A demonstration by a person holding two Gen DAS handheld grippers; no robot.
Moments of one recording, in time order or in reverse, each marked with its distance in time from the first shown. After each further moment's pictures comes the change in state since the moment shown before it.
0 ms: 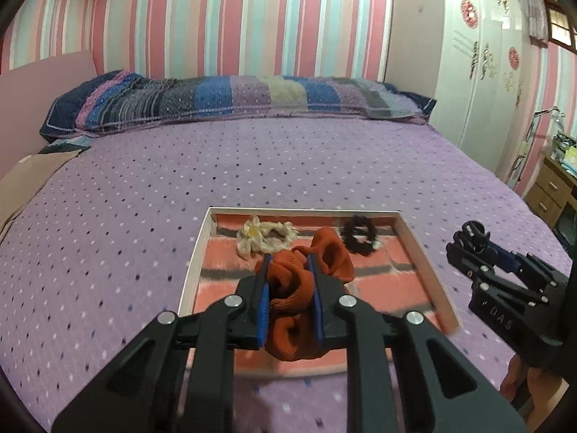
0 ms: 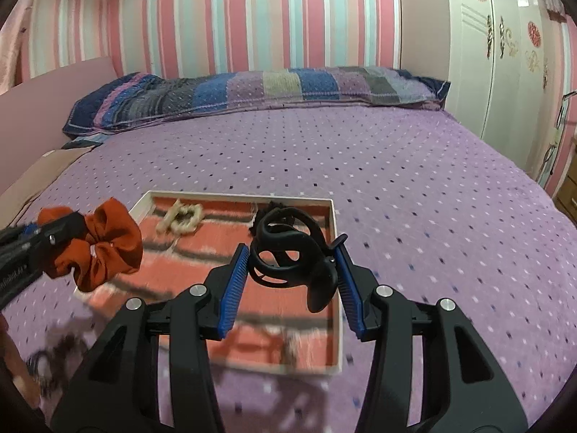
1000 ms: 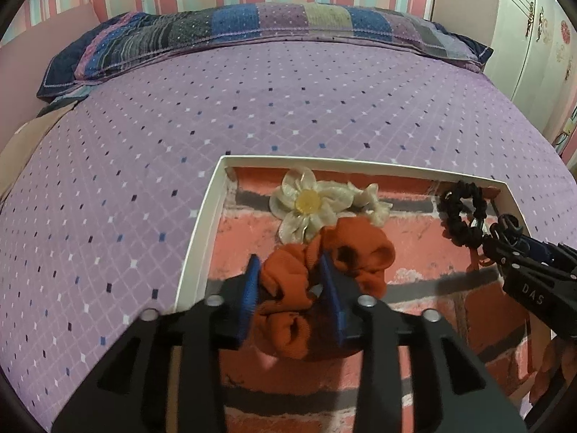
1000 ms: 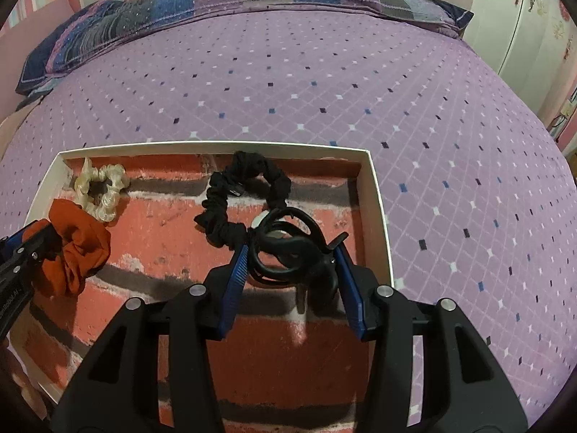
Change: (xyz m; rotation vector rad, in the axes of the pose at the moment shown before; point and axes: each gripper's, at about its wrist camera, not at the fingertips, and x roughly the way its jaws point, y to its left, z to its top) left arm 0.144 0.047 -0.004 -0.031 0.273 0.114; right arm 0.152 0.004 0.008 -0.002 0.372 -0.063
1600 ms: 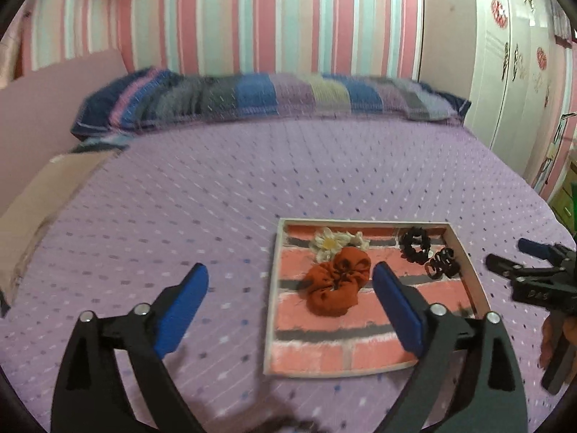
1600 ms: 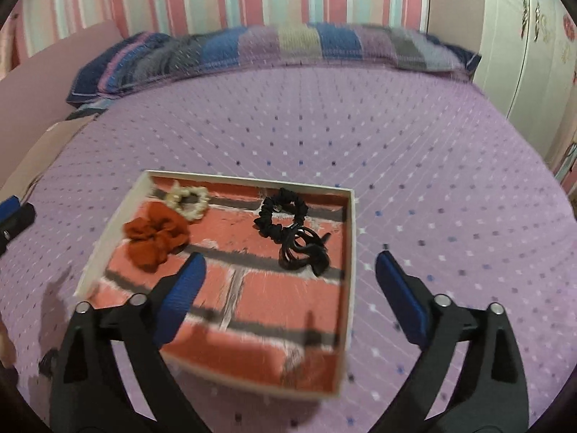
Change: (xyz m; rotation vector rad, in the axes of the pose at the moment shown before) left arm -0.193 0.046 -0.031 0.002 -0.266 0.015; right arm -0.158 -0.022 -0.036 -0.063 -0.208 0.131
